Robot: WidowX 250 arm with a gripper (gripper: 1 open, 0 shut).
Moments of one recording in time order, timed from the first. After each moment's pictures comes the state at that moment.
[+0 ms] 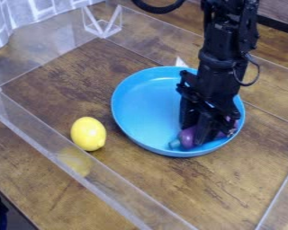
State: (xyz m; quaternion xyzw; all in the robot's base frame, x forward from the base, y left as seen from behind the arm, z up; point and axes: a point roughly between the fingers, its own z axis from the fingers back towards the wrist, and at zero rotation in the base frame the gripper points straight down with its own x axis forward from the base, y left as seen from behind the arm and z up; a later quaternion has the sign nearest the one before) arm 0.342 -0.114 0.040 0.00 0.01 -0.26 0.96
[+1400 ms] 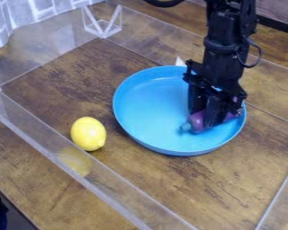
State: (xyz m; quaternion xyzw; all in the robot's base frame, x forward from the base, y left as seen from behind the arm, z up) arm 0.379 -0.095 0.035 -0.01 0.00 -0.23 0.97
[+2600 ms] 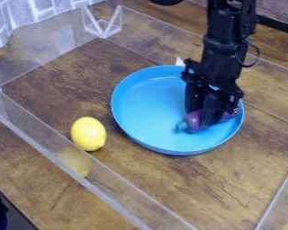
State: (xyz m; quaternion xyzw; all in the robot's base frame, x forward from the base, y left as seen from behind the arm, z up) arm 0.367 -0.088 0.040 0.00 0.05 -0.23 0.97
